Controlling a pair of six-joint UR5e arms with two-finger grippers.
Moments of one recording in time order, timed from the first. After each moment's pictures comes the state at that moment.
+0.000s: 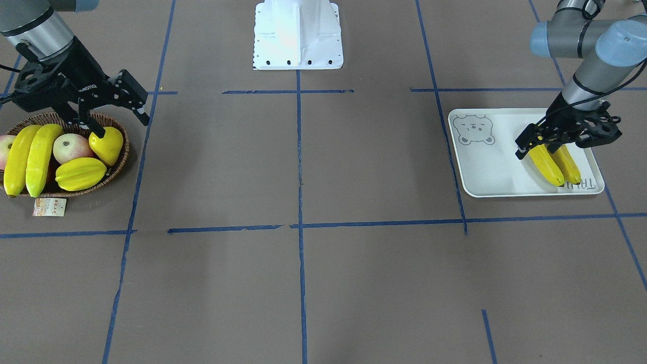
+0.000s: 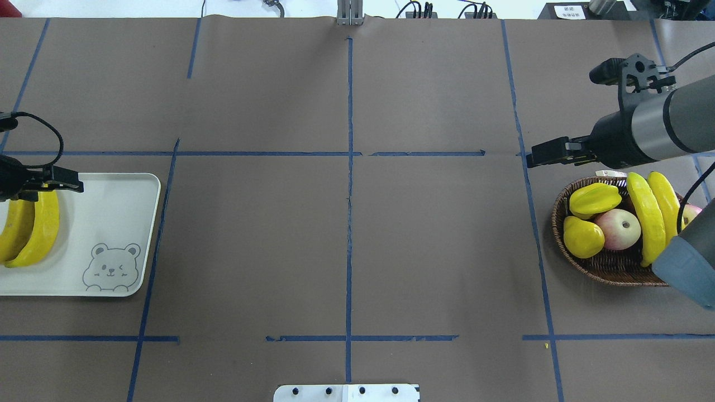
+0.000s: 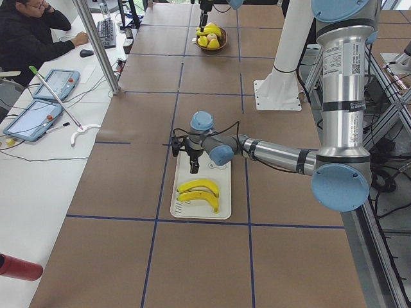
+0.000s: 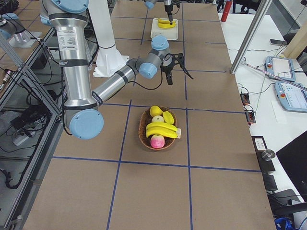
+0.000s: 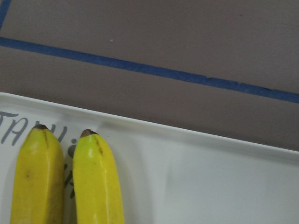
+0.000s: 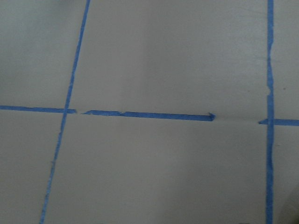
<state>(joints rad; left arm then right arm) -0.97 -1.49 -1.80 -2.19 -2.11 -1.10 0.90 -1.49 2.10 -1.26 2.08 0.92</state>
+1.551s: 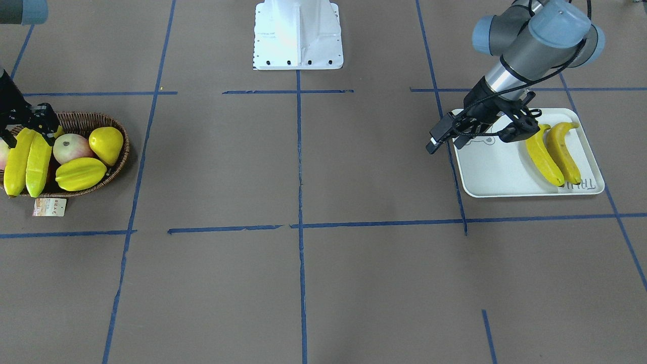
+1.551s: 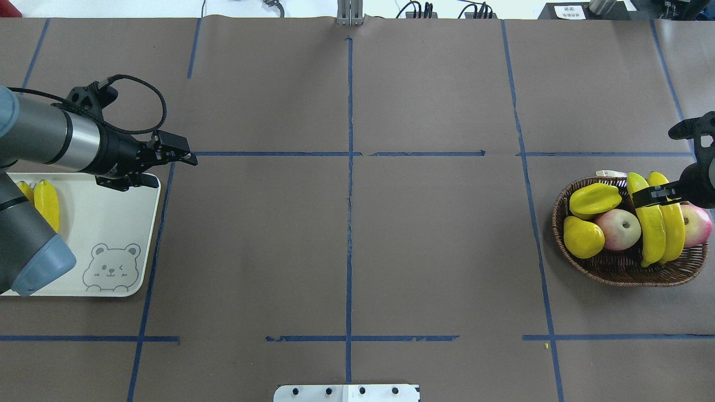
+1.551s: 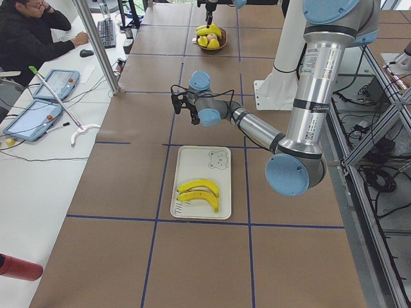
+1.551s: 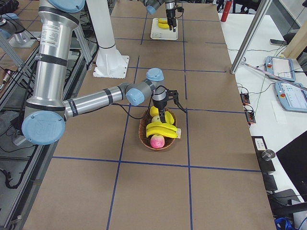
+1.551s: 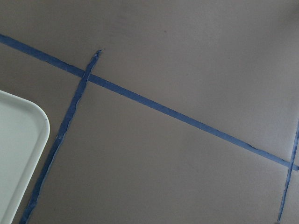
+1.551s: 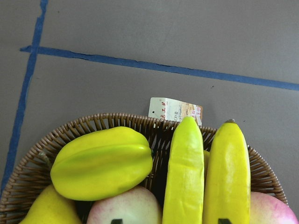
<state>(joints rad) -0.82 -1.76 -1.84 -2.19 -2.10 -1.53 0.94 -1.76 2.02 -1.27 1.97 0.70</state>
